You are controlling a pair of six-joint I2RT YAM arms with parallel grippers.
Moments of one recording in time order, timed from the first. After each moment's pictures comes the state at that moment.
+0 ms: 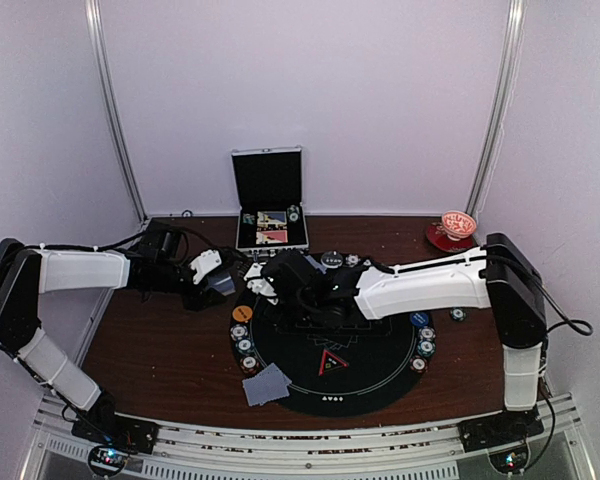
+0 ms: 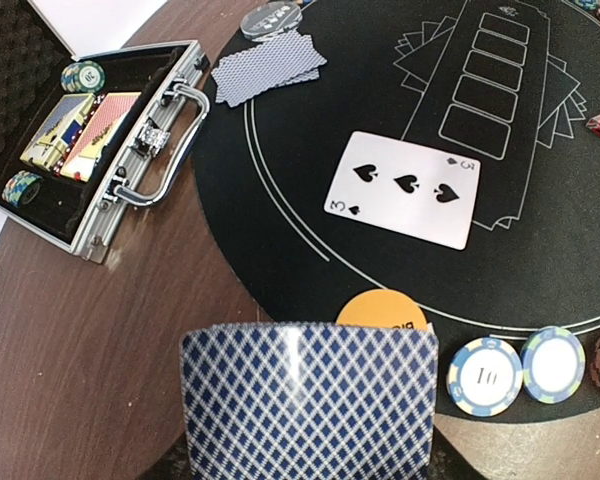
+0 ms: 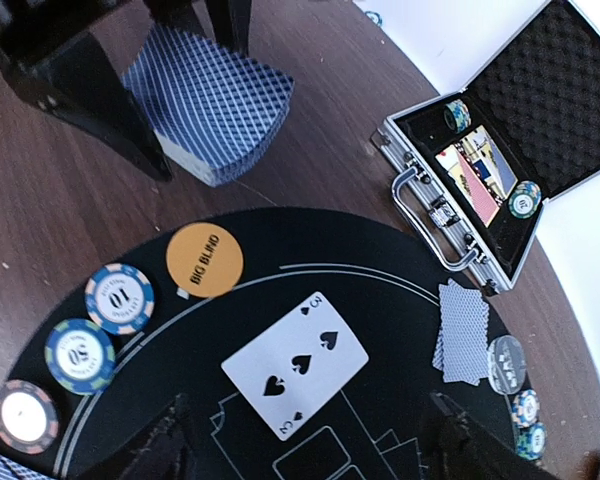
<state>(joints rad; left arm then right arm) -0.39 1.53 0.84 -0.15 0.39 0.68 1.13 2.03 1.49 -0.16 0.42 -0.20</state>
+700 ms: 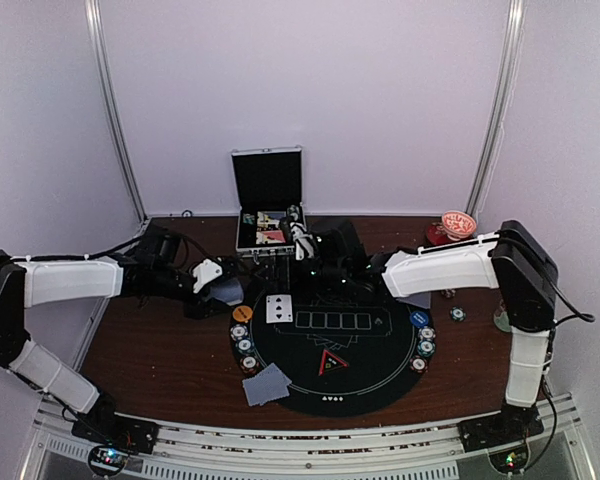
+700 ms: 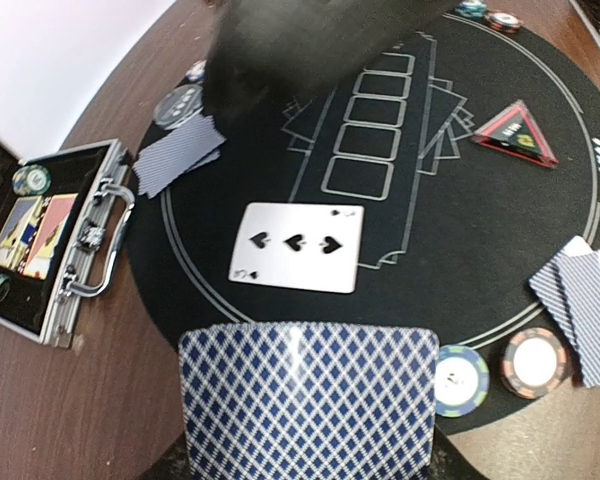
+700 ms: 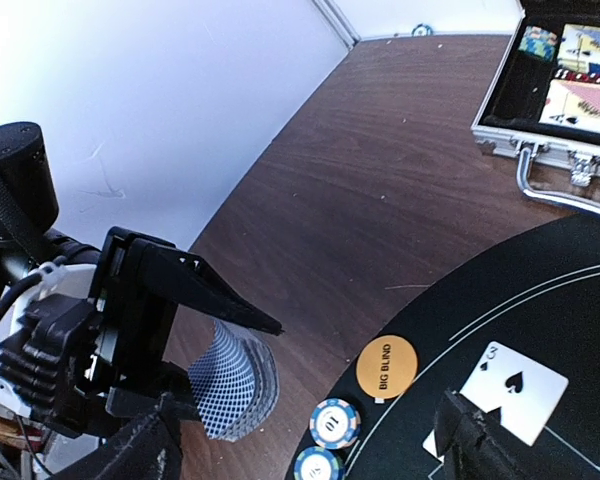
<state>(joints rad) -0.45 1.43 0.79 -0.17 0.53 0.78 0.92 1.96 1.33 0.26 -0.21 0.59</state>
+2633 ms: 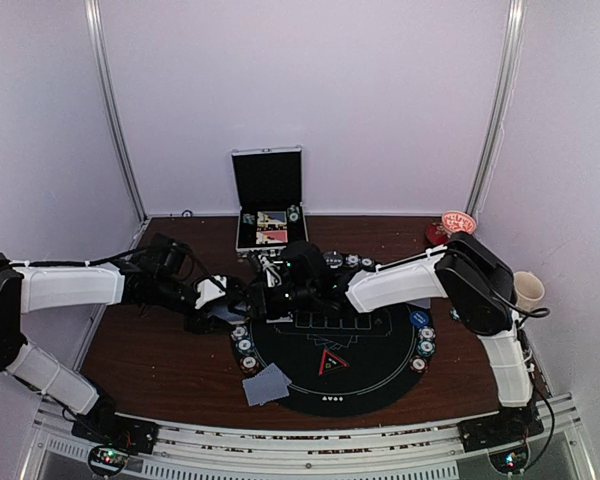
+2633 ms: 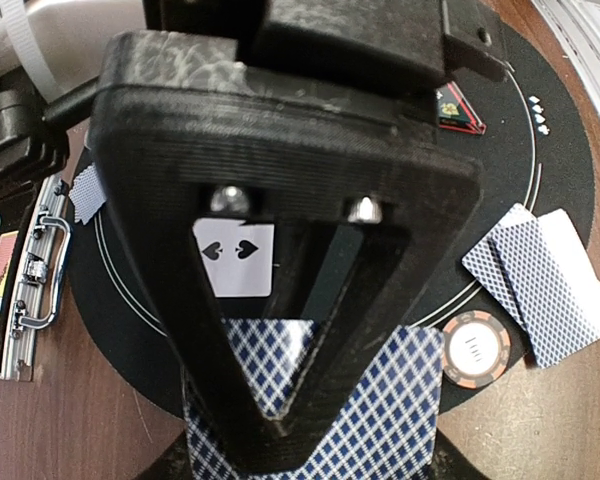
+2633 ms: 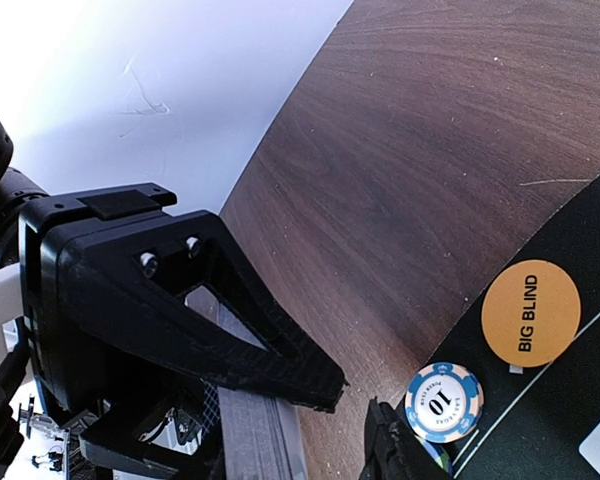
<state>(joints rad) -0.51 1.41 0.76 -0.25 0.55 0.88 0.96 2.21 1.49 0.31 -0.47 0.76</state>
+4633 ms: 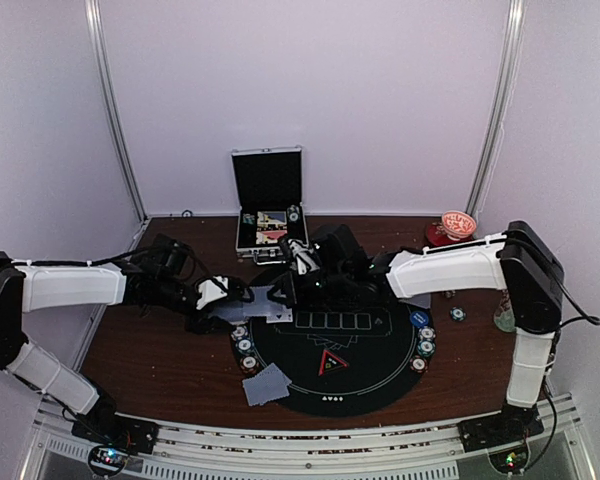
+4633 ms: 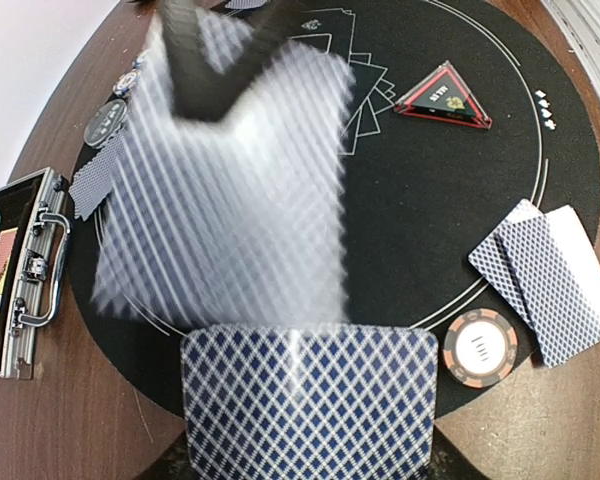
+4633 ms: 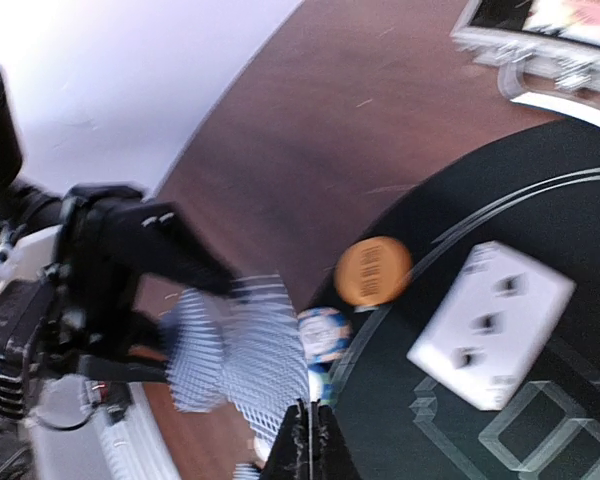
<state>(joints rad) -0.52 1.42 0.76 -0.24 0.54 0.88 0.93 1.93 1.32 0.08 -0.30 0.59</state>
